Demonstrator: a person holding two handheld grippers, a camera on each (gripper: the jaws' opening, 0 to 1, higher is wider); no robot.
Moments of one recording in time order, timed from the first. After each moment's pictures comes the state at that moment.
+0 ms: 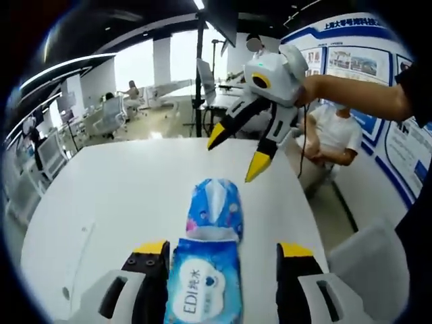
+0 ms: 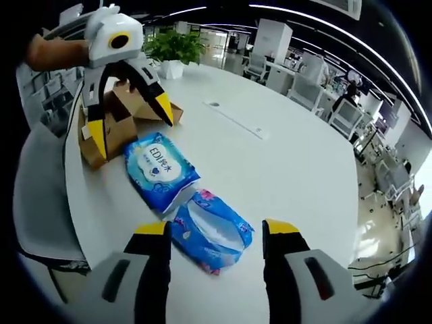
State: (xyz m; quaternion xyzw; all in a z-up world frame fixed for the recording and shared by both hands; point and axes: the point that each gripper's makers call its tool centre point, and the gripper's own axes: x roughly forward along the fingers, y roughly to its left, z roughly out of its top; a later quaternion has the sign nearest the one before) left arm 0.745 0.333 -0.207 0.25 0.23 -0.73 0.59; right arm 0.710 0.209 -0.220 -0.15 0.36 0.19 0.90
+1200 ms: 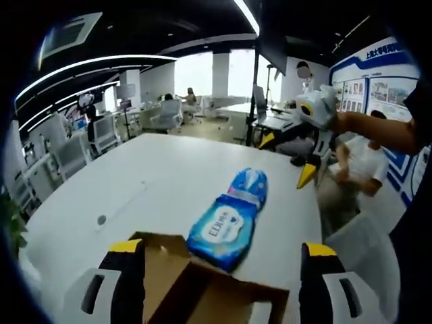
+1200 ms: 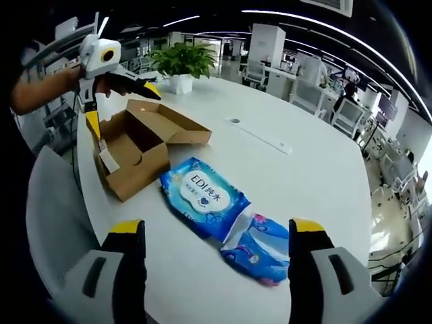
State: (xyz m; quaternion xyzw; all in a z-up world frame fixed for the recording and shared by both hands) left arm 0.773 0.498 -0.179 0.18 0.23 -0.63 0.72; right arm 0.699 0.311 -0.201 -0.12 0.35 0.20 0.91
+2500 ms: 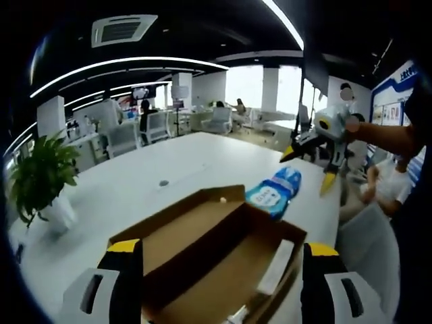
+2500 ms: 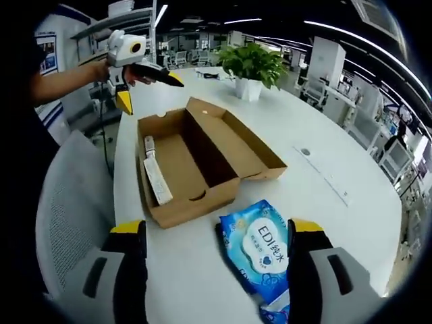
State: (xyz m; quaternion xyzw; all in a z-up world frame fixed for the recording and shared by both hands) left arm 0.787 0.655 -0.168 0.12 0.23 -0.51 0.82; right arm 0.727 0.450 -0.208 -0.19 0.33 0.39 0.84
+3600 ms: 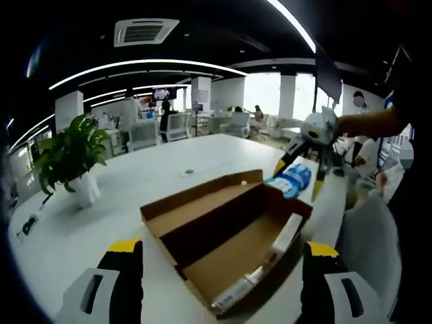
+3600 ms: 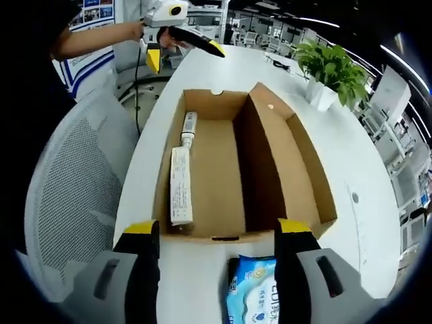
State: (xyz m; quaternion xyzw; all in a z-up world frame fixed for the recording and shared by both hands) left arm 0.774 0.744 -0.182 0.09 0.22 -0.47 0.85; right arm 0.743 0.532 -0.251 -0.31 0.34 0.52 0.72
